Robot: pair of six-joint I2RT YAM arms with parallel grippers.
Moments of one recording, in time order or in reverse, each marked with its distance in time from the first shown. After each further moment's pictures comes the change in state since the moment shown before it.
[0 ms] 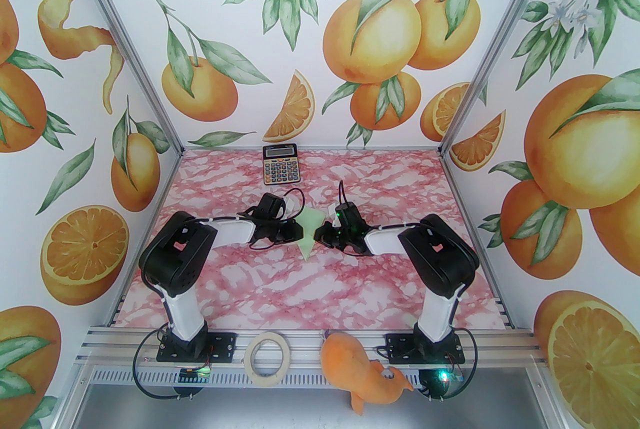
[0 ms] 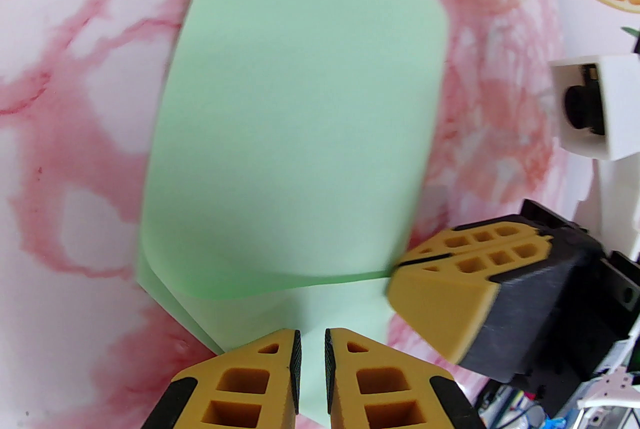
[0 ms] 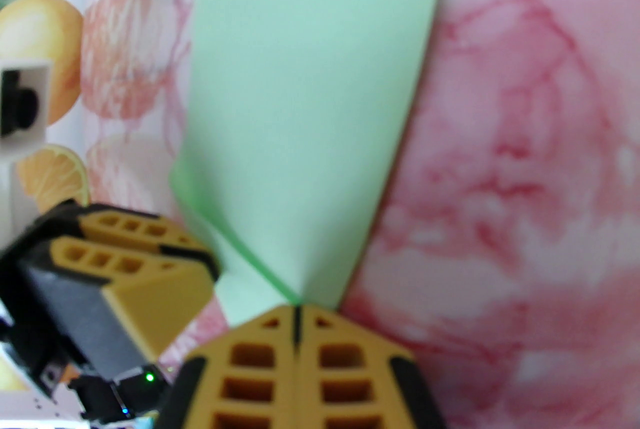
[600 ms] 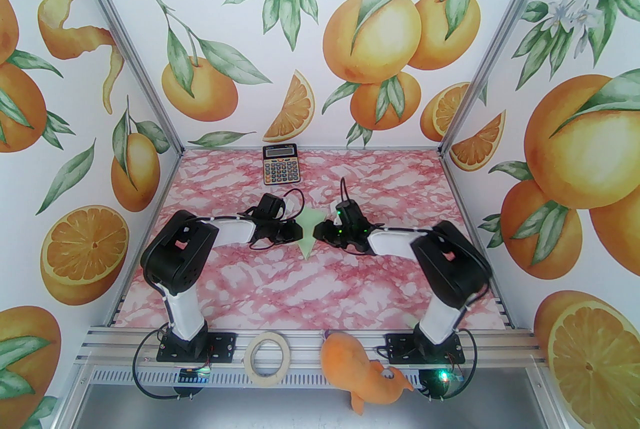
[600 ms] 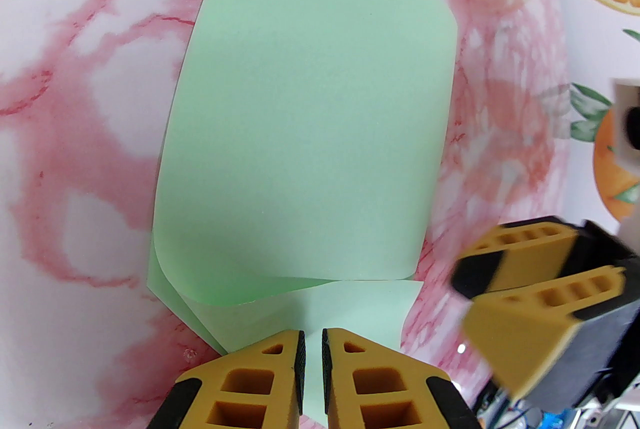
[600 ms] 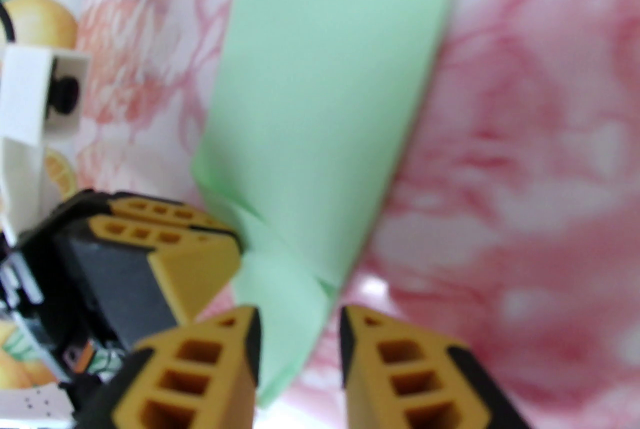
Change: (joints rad) left arm 0.002 0.002 -0.001 0.006 0.003 -0.006; right arm 0.014 -0.154 0.009 -0.179 0.114 -0.059
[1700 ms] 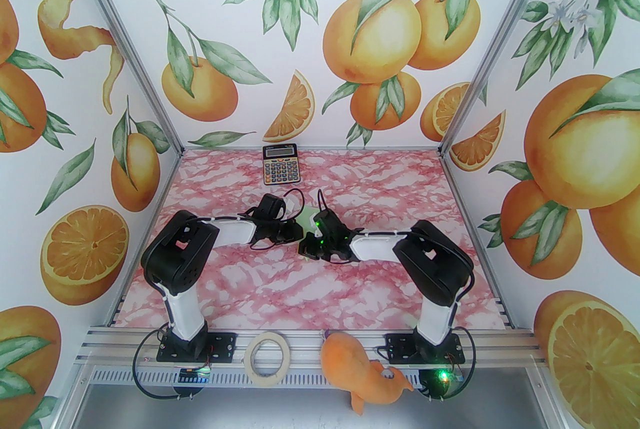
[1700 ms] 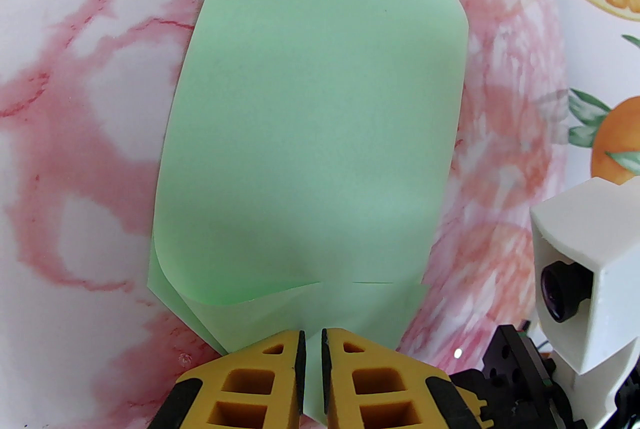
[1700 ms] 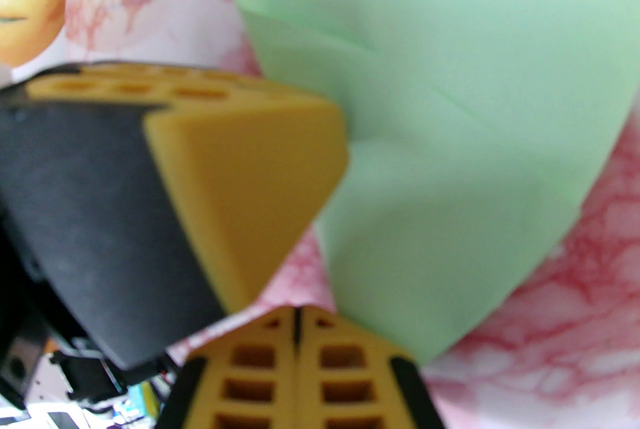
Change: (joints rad) left arm -0.006 0.001 -0.005 0.020 -0.006 -0.020; right arm 0.169 0.137 0.065 0.010 -0.077 0.114
